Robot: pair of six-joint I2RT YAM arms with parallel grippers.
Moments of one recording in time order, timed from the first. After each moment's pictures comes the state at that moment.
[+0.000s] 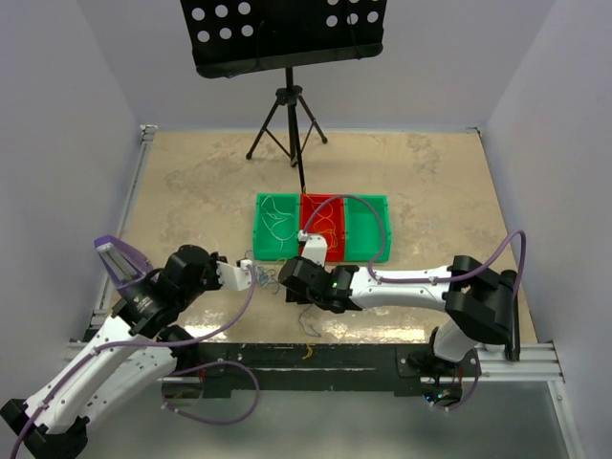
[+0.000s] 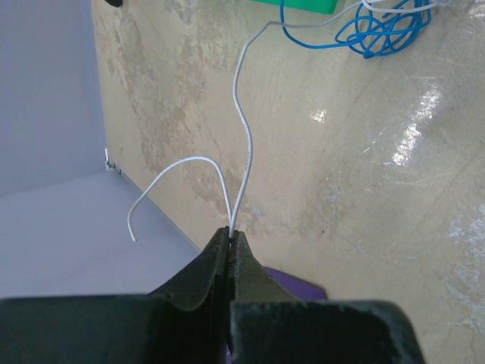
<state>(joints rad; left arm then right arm) -0.64 0.57 0.65 -0.80 -0.29 0.95 1.22 1.60 0.97 -0.32 0.44 1.04</state>
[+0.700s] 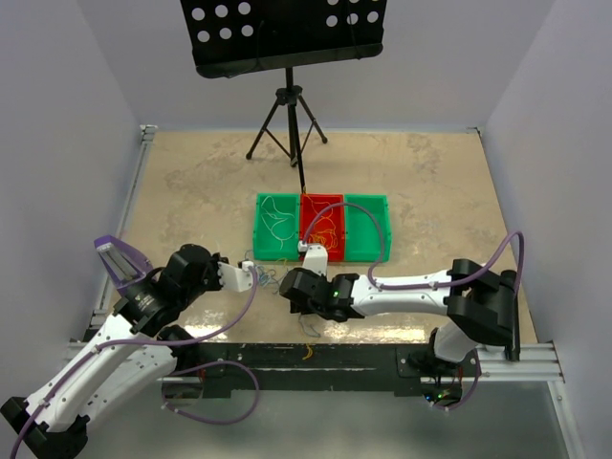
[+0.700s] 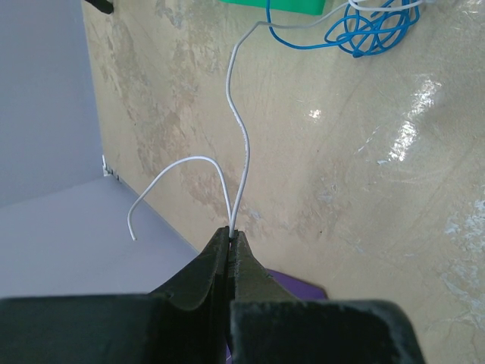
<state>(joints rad) -0.64 0.58 0.65 -0.81 -0.27 0.97 1.27 1.60 0.93 -0.35 0.45 1.05</state>
